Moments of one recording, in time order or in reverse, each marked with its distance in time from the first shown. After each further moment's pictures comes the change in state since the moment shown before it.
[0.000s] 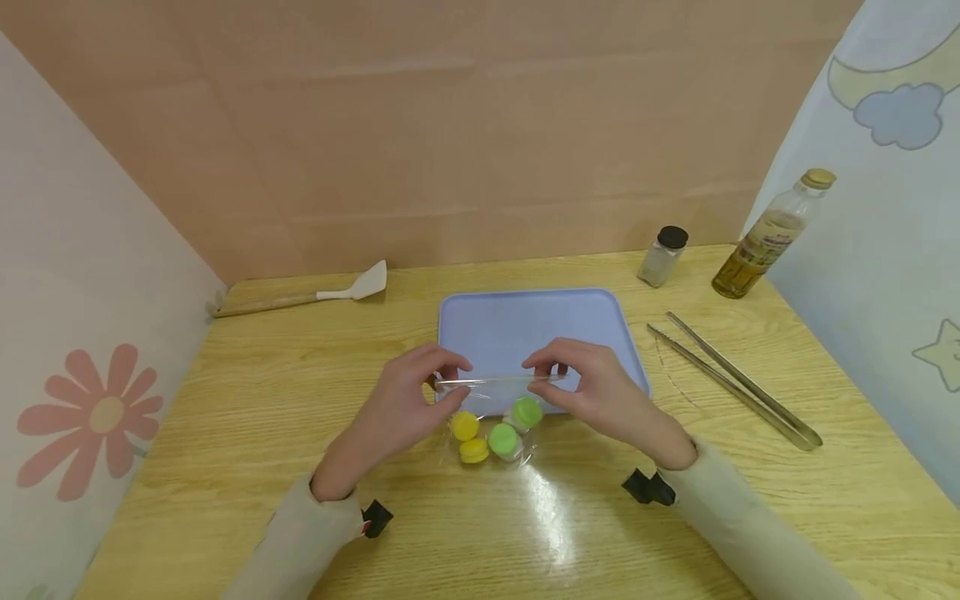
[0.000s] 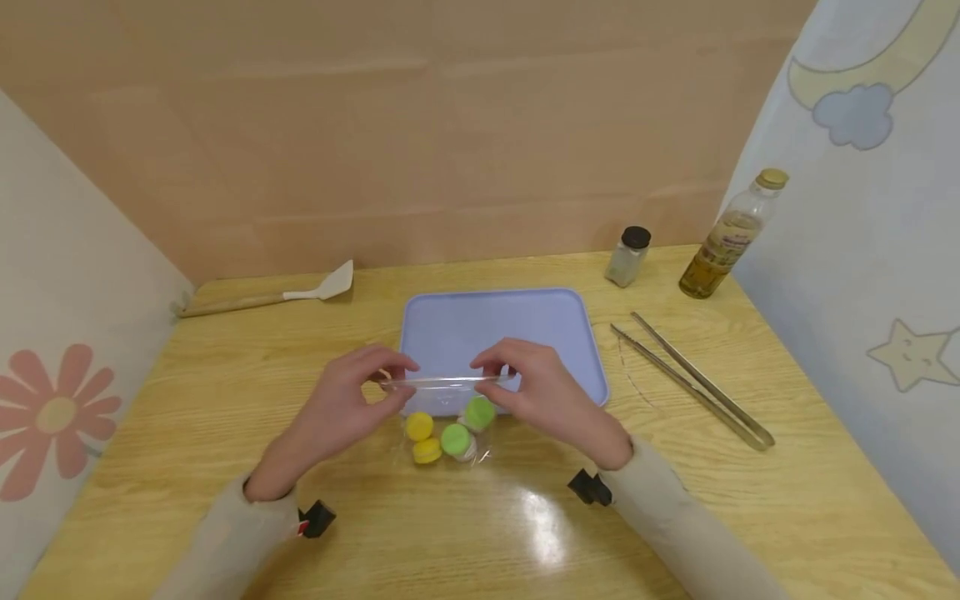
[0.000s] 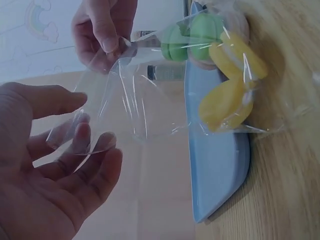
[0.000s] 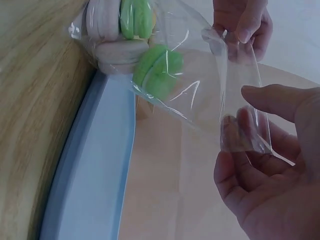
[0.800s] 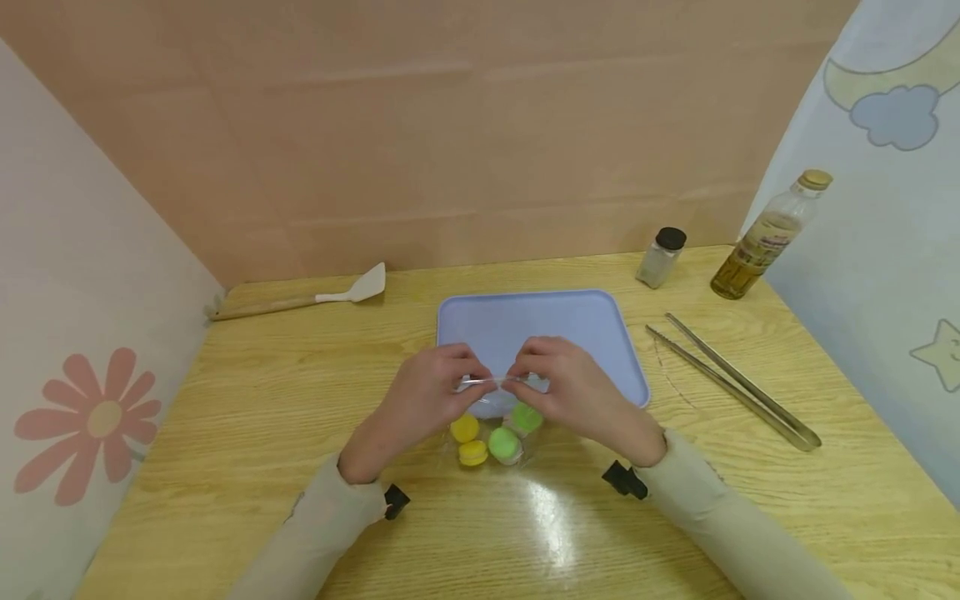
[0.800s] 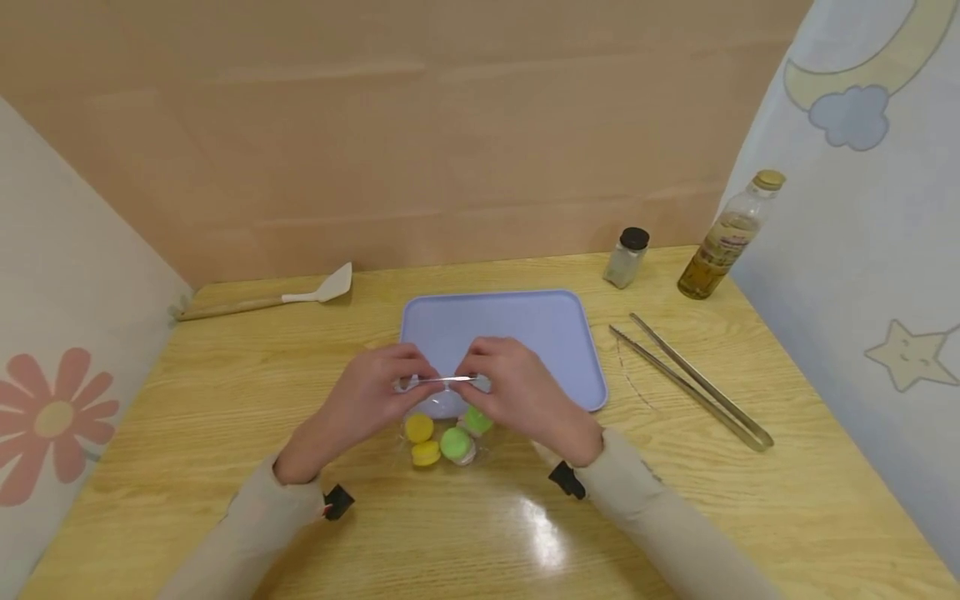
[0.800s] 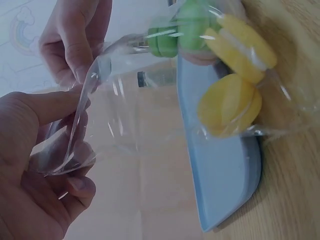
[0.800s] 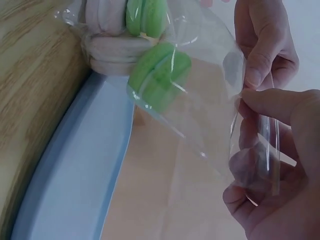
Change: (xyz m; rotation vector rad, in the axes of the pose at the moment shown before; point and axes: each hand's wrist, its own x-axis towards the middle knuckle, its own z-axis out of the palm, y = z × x) left_hand 0.026 0.003 0.014 0.212 -0.040 0.204; right_hand 0.020 -0.008 0.017 -0.205 -0.021 -0.123
